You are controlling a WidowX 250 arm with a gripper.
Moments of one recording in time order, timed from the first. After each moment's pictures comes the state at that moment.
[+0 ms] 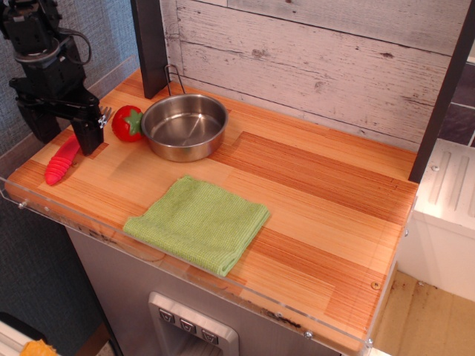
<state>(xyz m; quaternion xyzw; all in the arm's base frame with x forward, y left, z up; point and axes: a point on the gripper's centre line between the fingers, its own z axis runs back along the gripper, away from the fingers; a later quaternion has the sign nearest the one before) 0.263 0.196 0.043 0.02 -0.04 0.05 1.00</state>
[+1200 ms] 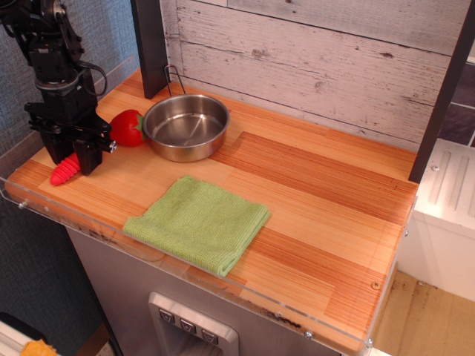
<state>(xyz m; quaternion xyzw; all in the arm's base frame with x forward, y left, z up) 0.267 0.194 0.008 0.05 0.00 0.06 1.00</state>
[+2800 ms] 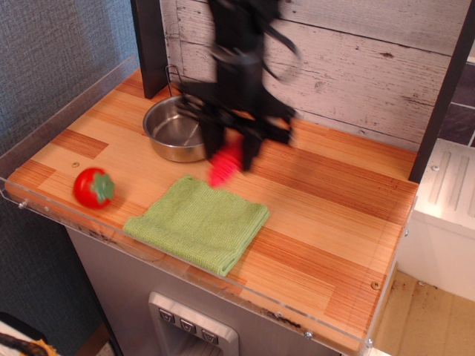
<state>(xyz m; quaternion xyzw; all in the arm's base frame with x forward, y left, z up) 0.287 -0.025 0.074 0.03 -0.03 0.04 1.00</state>
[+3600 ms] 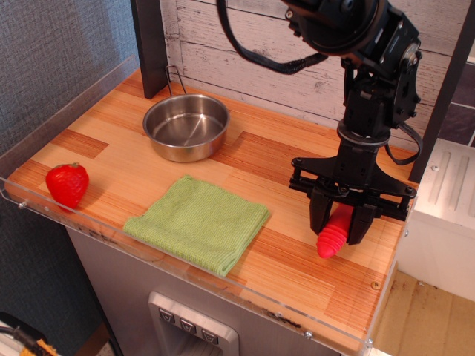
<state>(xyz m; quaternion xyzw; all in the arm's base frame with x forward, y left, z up) 0.309 -0.105 0.014 0.00 0.02 0.04 1.00</state>
